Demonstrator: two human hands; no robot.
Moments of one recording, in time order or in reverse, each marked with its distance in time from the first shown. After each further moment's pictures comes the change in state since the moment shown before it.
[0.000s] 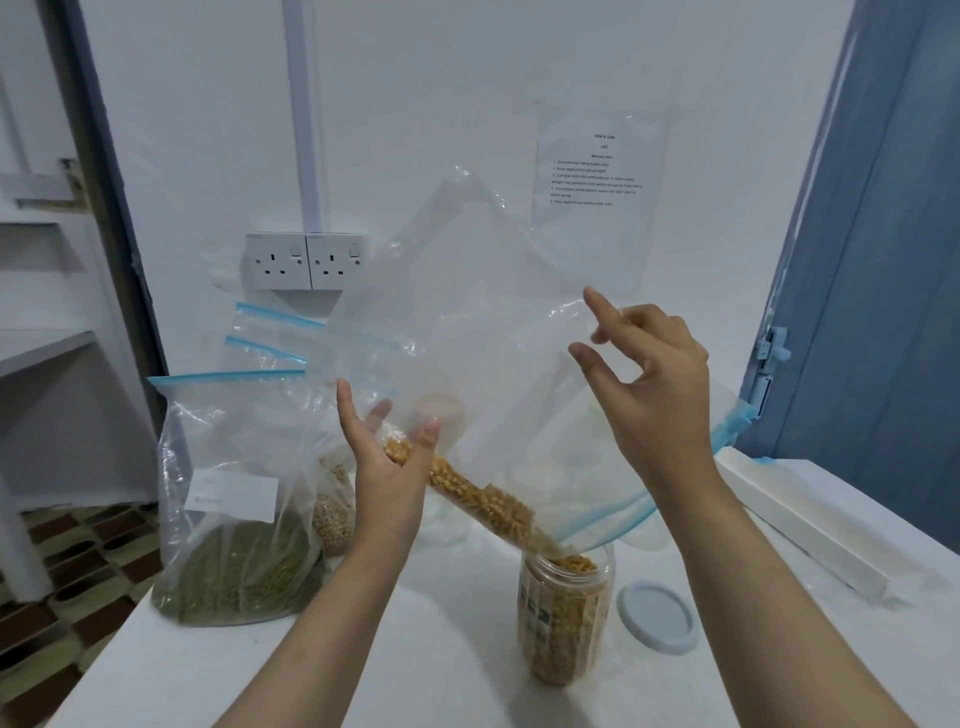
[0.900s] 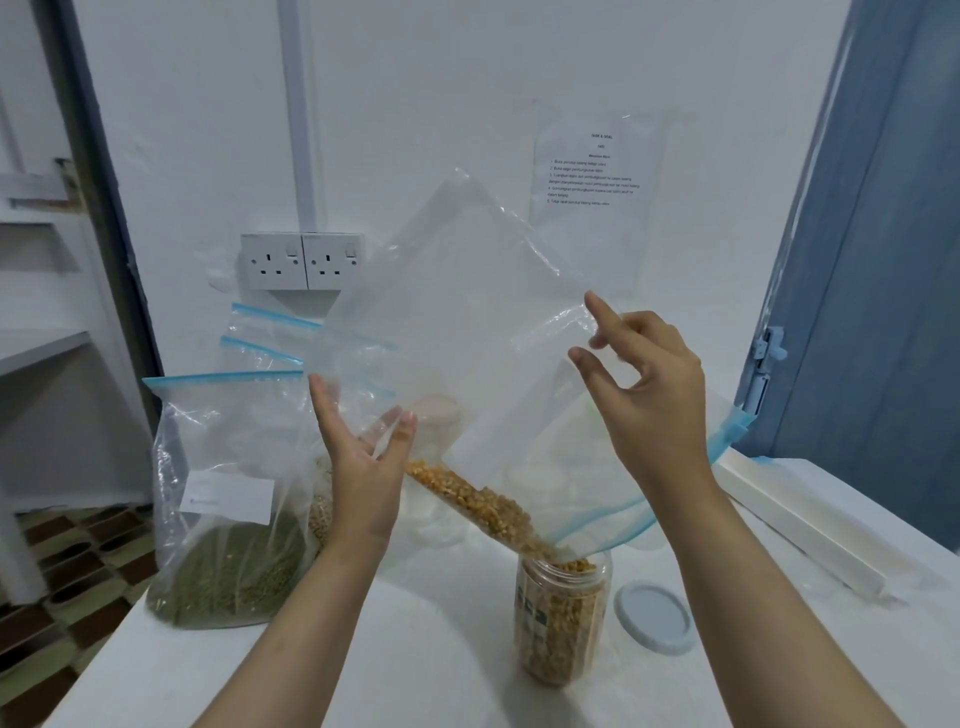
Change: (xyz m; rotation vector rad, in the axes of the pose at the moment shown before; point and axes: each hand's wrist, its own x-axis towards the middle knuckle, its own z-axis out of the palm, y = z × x) left_hand 0.012 0.000 -0.011 -0.113 0.006 0.112; right_hand -0.004 0.004 0.002 0.039 -0.015 0.049
